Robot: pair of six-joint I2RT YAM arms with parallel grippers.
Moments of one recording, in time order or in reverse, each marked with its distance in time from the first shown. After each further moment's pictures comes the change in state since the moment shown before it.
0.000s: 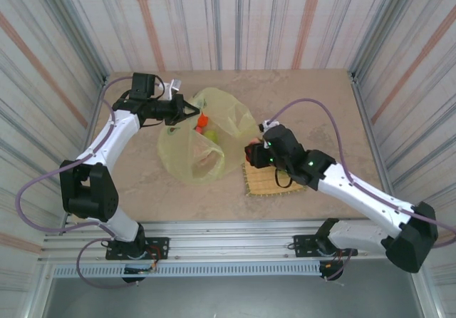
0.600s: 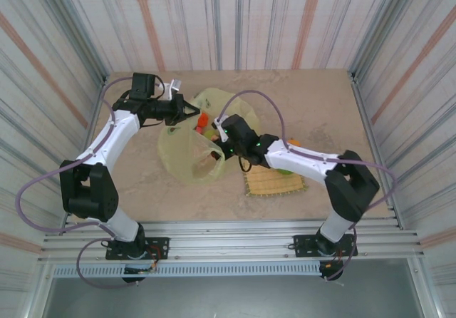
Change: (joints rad) left arm 0.000 0.000 0.000 0.001 0.011 -0.018; right arm 0.042 0.552 0.229 0.298 -0.141 -0.224
